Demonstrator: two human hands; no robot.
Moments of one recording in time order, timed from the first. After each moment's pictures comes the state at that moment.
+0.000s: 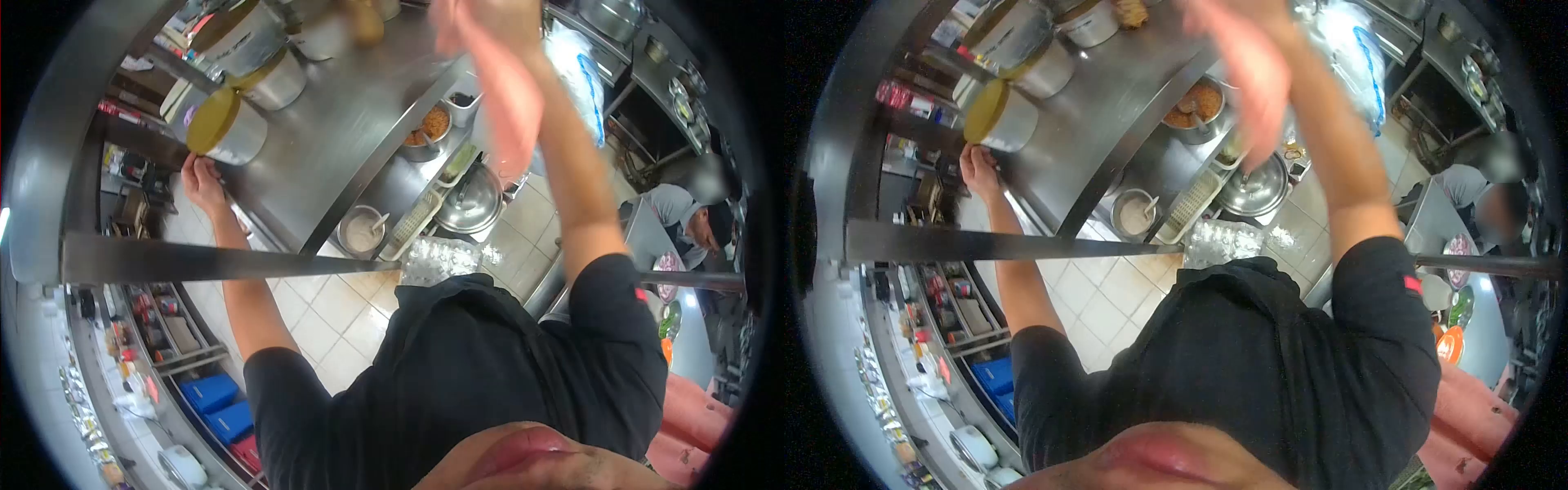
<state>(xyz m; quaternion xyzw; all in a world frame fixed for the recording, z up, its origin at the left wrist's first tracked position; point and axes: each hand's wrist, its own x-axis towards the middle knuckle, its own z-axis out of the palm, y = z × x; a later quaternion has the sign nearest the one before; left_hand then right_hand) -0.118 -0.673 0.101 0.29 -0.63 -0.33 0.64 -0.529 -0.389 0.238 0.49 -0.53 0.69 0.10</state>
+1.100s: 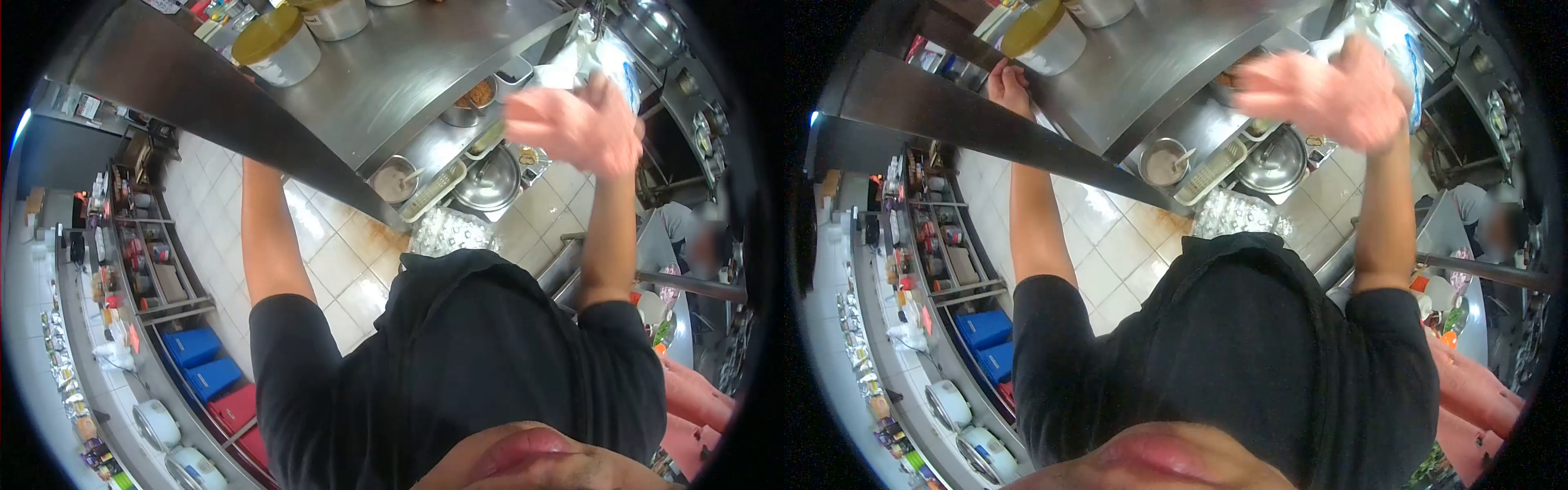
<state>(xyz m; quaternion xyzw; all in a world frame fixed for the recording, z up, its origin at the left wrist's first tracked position) -0.114 -0.662 0.100 0.27 -0.63 -0.33 0.65 -0.530 -0.263 0.089 0.51 -0.49 0.56 -0.44</state>
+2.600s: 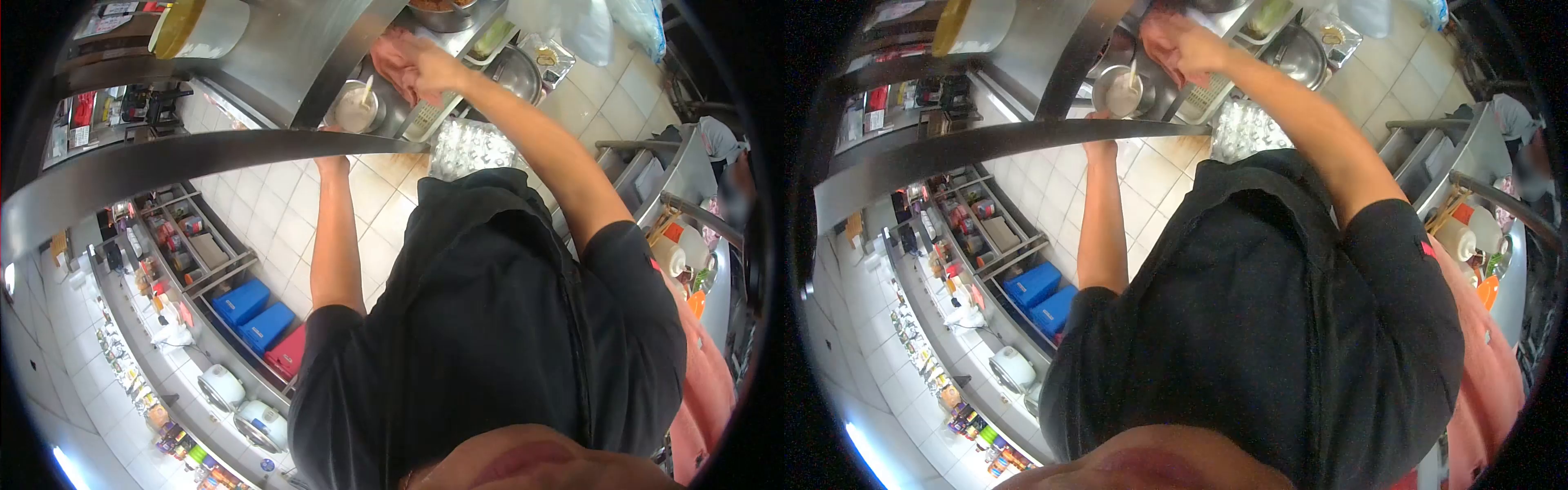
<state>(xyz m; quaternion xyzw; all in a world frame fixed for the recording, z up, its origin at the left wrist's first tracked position) -0.073 -0.493 -0.139 0.43 -0.46 -0.66 0.41 -0.375 -0.424 -0.130 0.66 -0.66 0.33 -0.12</state>
